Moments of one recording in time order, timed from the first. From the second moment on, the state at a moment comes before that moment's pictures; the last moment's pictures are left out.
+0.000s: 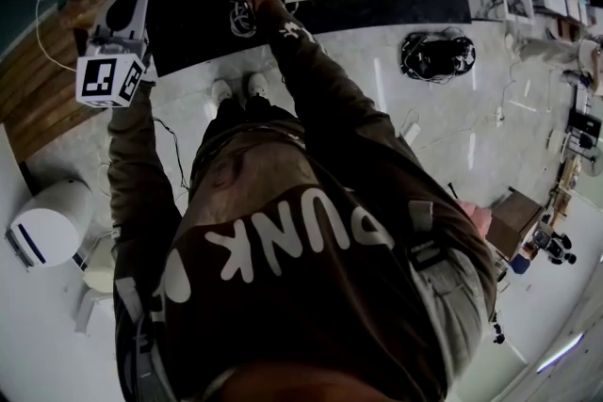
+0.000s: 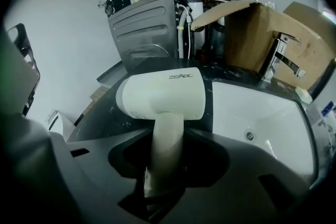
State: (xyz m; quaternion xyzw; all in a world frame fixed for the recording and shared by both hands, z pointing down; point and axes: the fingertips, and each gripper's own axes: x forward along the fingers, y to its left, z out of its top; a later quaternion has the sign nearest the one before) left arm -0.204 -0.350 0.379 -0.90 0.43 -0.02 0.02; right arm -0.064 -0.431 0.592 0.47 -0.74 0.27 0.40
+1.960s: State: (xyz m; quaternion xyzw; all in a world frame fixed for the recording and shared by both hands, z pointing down) left arm -0.179 -0.336 0.357 -0.90 0.43 -0.03 0.04; right arm -0.092 -0.334 0.339 0.34 -0.93 -0.12 0.03
